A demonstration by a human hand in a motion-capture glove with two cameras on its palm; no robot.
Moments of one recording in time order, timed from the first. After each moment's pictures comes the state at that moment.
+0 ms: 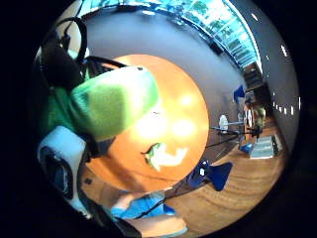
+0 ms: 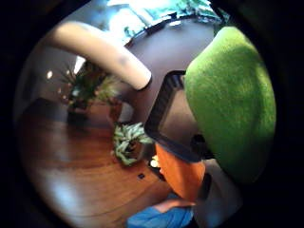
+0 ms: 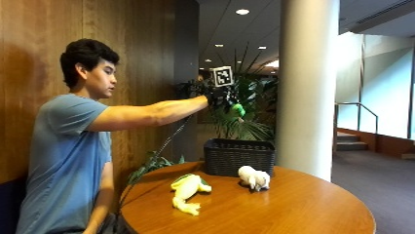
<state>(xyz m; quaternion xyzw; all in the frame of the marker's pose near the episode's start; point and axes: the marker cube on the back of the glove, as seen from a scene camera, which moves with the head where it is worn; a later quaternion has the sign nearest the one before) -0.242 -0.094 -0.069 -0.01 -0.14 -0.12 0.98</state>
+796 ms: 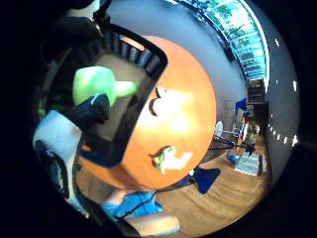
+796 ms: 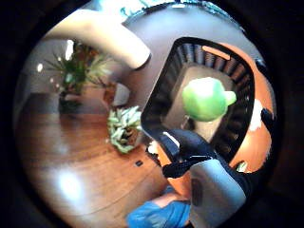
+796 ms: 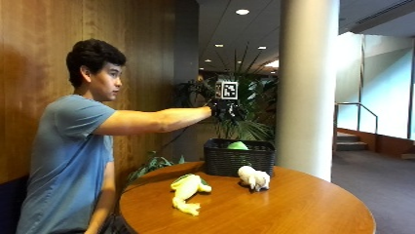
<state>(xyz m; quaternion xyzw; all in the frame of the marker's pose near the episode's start) -0.260 -0.090 -0.004 -0.10 -0.11 -0.17 0.97</state>
